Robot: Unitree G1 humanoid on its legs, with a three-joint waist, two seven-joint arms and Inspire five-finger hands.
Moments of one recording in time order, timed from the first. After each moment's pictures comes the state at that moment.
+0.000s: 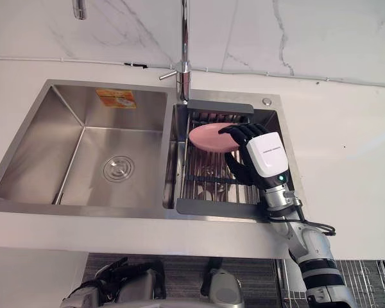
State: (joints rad) left arm 0.05 0.24 -0.03 0.95 -0.28 0.15 -0.12; right arm -0.14 -0.51 0.02 0.22 -1.05 -0.49 -0.67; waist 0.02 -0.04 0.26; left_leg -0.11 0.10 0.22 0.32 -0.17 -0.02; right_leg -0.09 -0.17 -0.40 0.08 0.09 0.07
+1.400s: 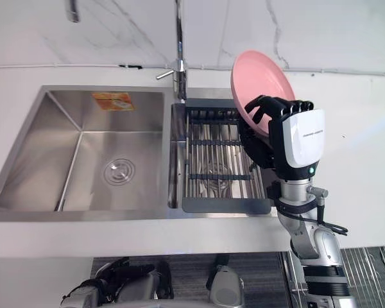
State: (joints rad) left arm 0.07 0.22 0.01 0.88 -0.16 0.17 -0.16; right arm -0.07 -0.46 -0.14 -0.13 -0.89 -0.45 -0.68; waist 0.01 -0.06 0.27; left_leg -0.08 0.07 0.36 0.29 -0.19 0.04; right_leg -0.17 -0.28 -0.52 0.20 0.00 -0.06
